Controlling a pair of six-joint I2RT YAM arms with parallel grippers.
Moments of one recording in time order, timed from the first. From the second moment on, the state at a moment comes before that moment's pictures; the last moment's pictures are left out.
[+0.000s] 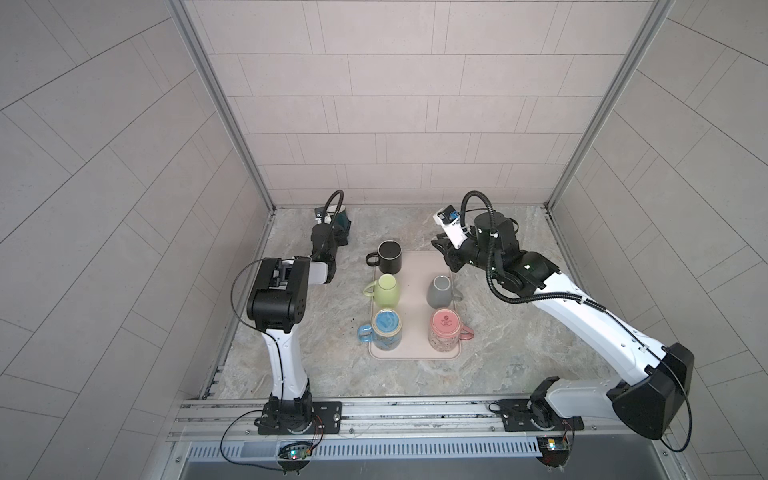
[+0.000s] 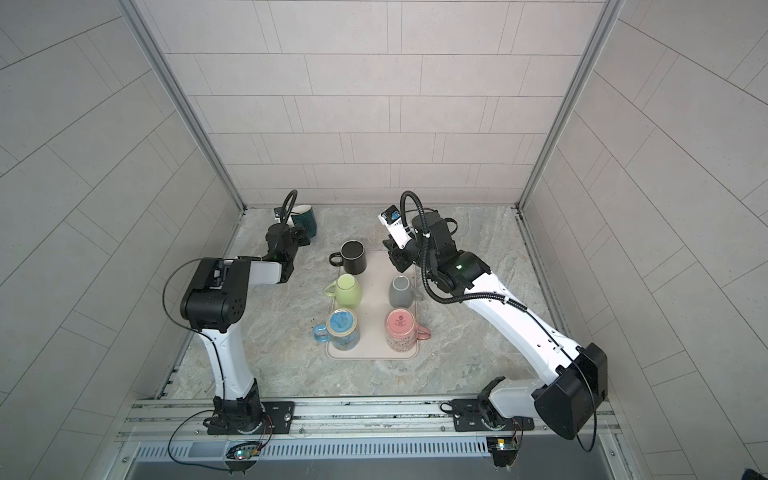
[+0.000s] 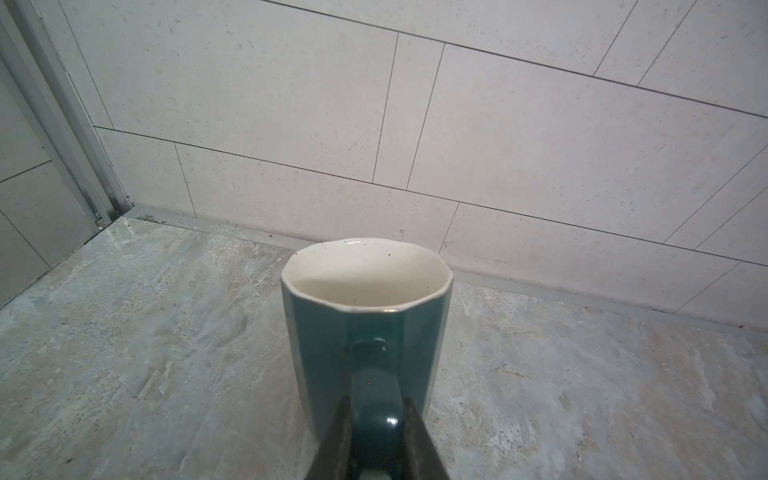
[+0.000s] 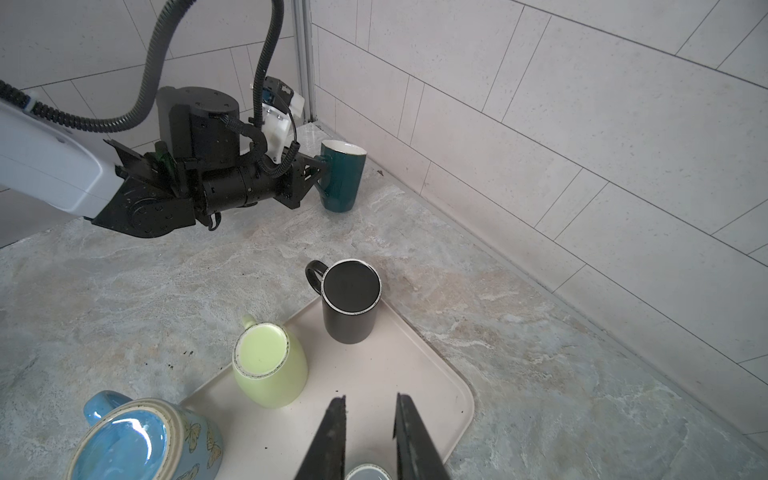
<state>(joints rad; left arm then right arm) -0.08 2.03 1.05 0.75 -0.12 -0.20 0.57 1.31 1.27 -0.39 -0.08 -0.15</state>
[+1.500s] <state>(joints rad) -0.08 2.07 0.99 0.95 -0.01 -0.16 0.57 1.31 1.25 -0.38 -0.09 -0.13</state>
